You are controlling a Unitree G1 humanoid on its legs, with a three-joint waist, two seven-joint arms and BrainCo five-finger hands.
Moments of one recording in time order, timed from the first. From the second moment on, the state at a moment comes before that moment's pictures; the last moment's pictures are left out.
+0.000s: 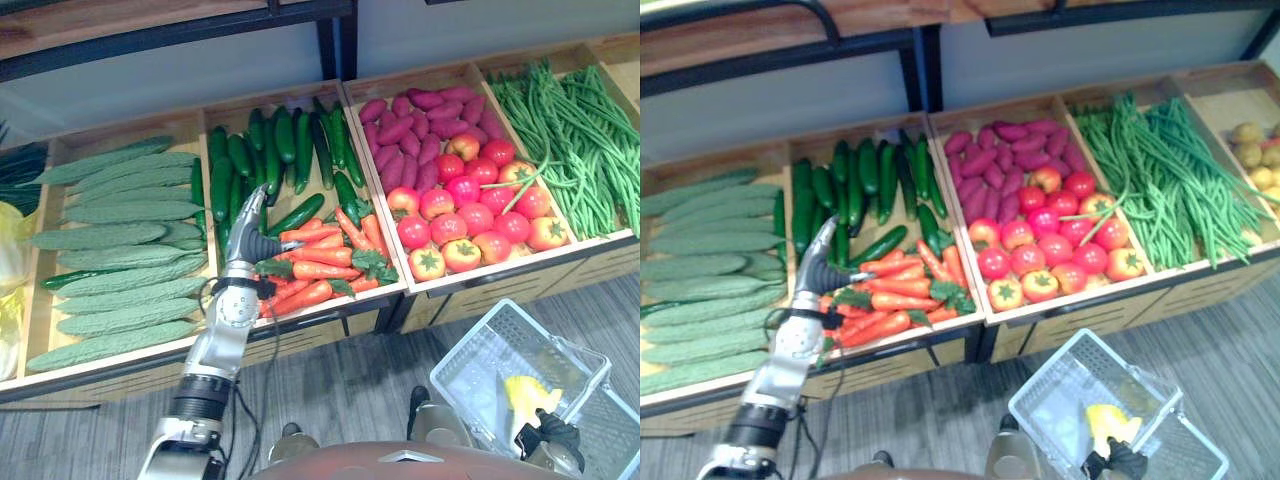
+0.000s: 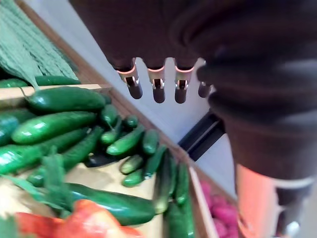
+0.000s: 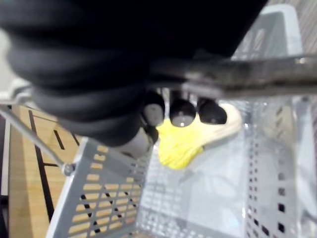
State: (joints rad) left arm -0.23 0.39 -0.08 0.34 0.61 -0.07 0.23; right arm 0.15 -0.05 -0.58 0.73 0.09 0.05 -0.26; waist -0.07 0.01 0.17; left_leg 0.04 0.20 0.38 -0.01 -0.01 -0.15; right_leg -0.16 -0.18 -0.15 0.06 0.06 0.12
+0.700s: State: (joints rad) left arm -0.56 0.46 -0.27 0.66 0.83 -0.05 0.25; right arm 0.00 -0.09 -0.52 0.73 0.10 0.01 -0.29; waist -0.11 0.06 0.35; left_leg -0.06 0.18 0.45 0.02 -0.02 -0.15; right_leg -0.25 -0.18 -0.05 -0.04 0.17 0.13
